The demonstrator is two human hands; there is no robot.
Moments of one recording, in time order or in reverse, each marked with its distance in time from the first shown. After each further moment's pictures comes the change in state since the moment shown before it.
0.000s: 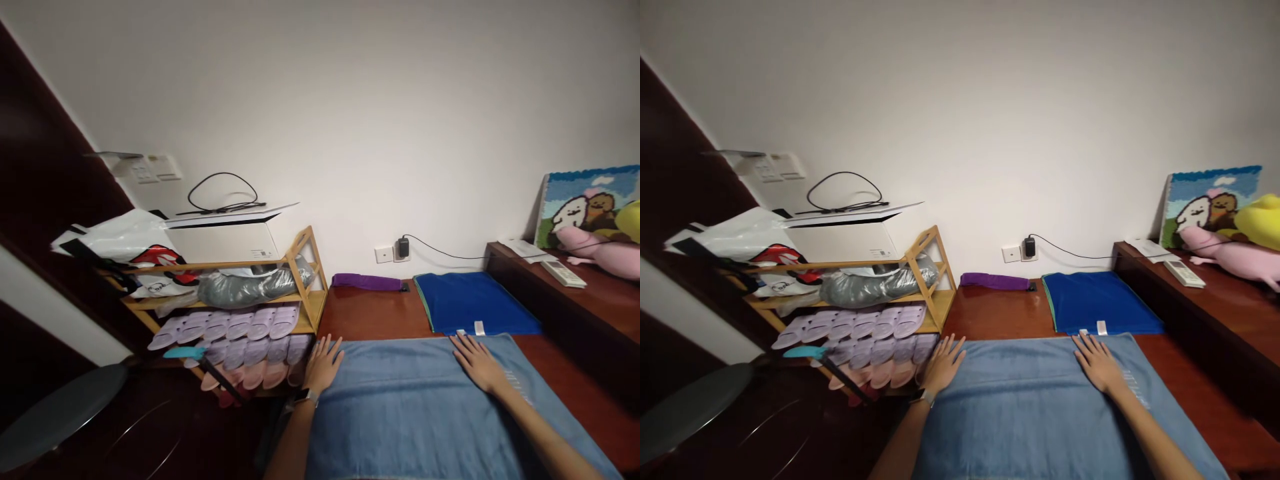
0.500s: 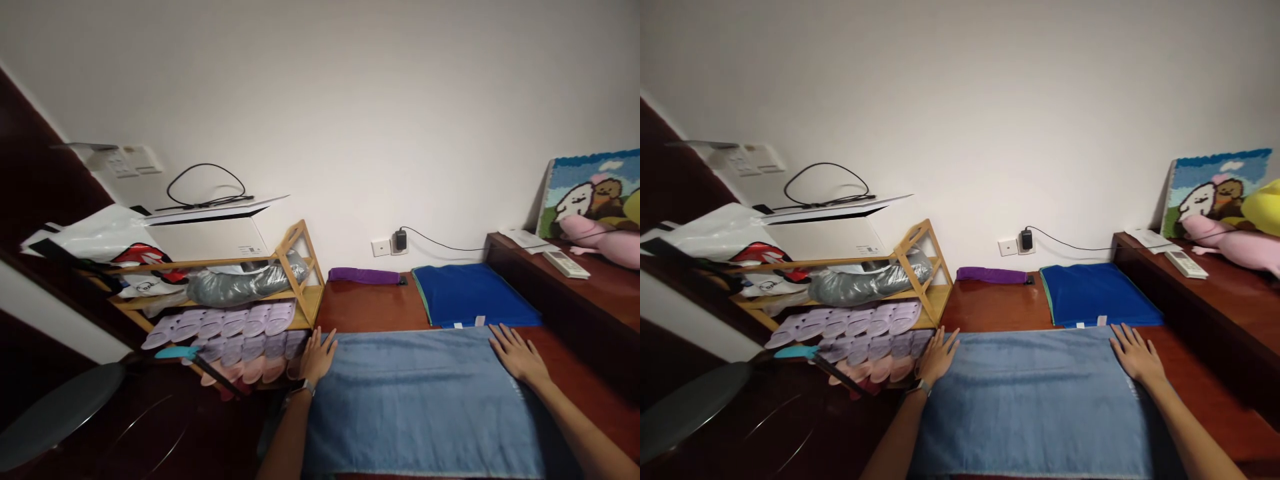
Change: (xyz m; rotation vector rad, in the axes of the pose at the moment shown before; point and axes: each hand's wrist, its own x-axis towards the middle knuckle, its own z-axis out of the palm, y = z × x) left_hand 0.015 -0.015 0.015 0.021 0.042 -0.084; right_hand -0.008 0.106 0.000 -0.066 0.039 0.337
